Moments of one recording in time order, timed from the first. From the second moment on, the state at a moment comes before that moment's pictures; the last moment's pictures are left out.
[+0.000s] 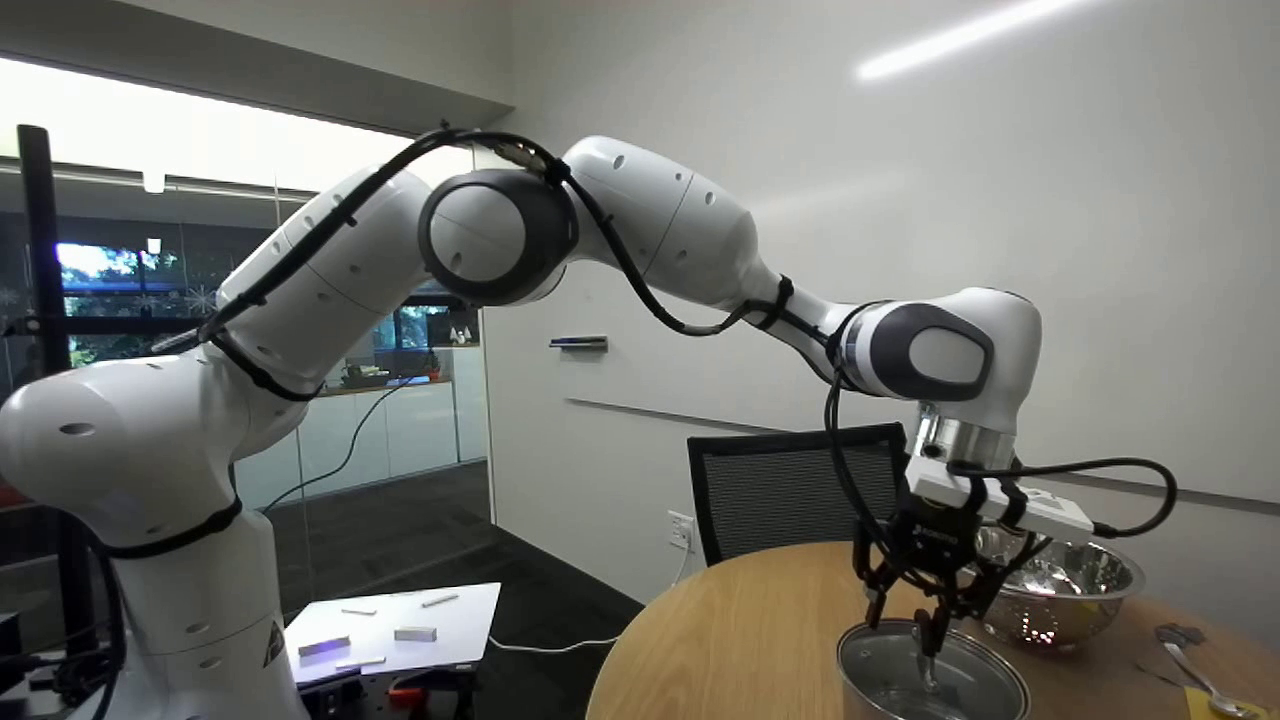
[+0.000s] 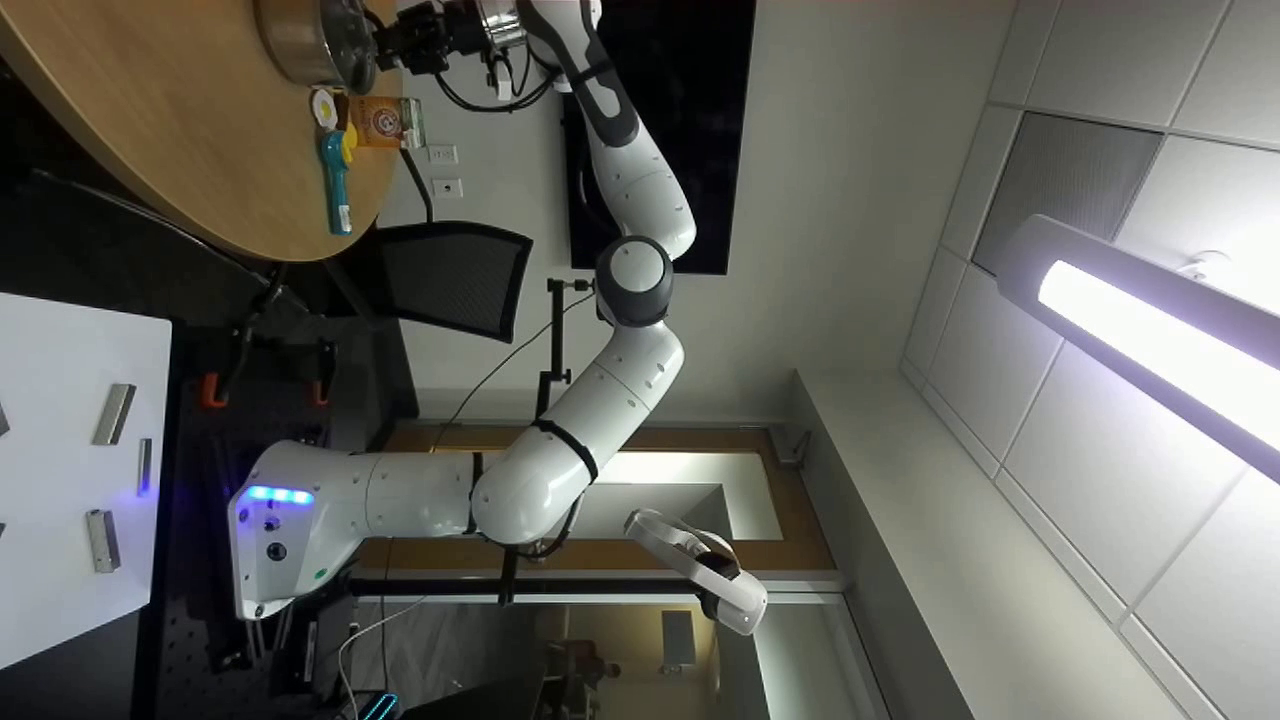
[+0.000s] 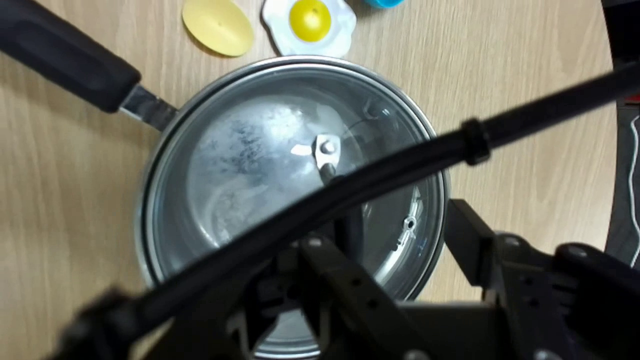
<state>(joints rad) -0.10 0.87 0.04 -1.20 -0.06 1.77 -1.27</state>
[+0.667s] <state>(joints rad) -0.10 0.87 0.04 -1.20 -0.07 1.77 -1.27</state>
